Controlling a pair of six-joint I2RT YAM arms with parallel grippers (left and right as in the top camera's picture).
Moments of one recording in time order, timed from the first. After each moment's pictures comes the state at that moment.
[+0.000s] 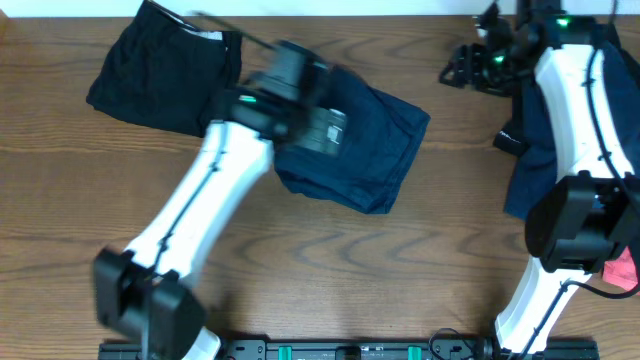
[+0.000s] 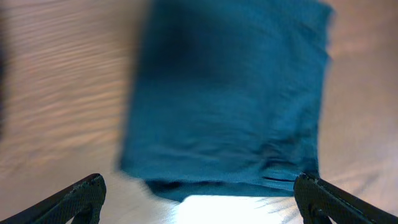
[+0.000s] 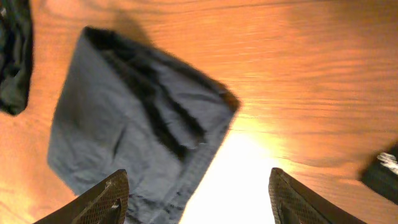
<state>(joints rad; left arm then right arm) -0.50 1.74 1.56 -0.91 0.04 -0.14 -0.06 2.08 2.01 -1.16 -0.41 0.09</state>
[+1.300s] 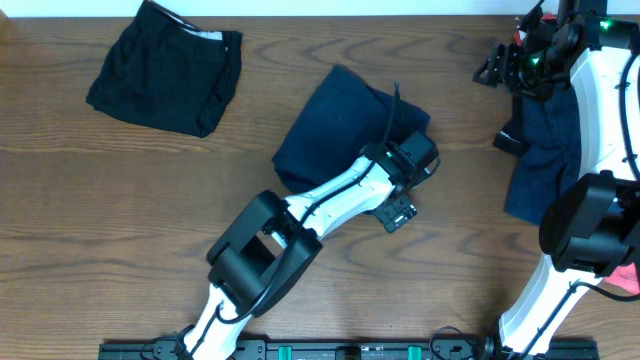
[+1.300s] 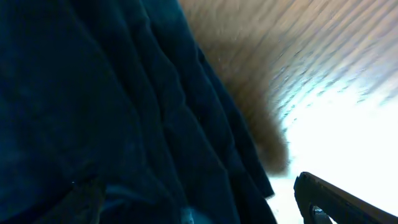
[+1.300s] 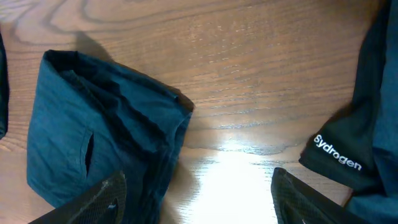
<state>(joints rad) -0.86 2.13 1.55 -0.82 -0.06 0.09 -0.16 2.08 2.01 -1.17 -0.38 0.09</state>
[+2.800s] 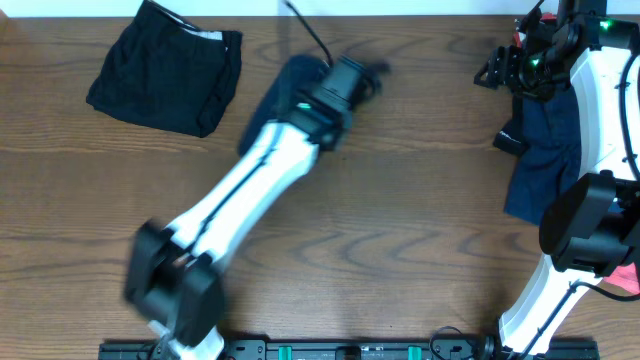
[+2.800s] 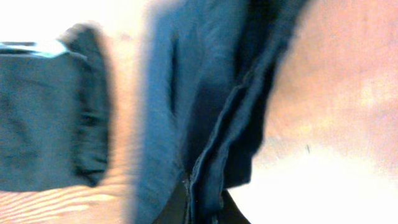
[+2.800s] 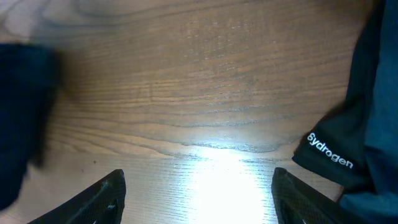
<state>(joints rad) -0.57 1.78 1.59 -0.80 -0.41 -0.04 -0.16 2.08 2.01 -1.18 -0.37 0.06</state>
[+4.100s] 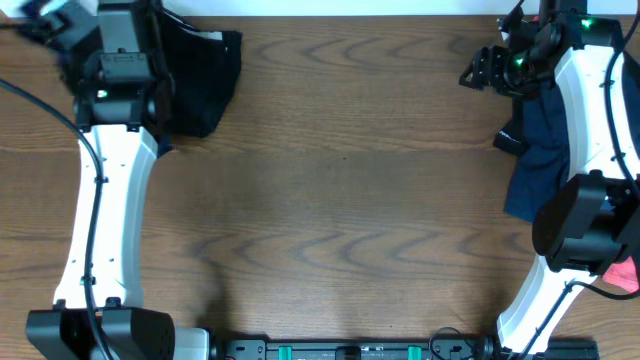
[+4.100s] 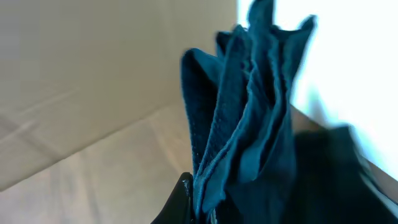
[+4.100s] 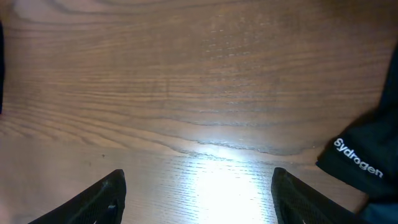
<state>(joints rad) 0.02 1.58 1.59 -0.68 -0.91 -0.49 -0.10 2.08 2.01 -1.18 -0.37 0.06</state>
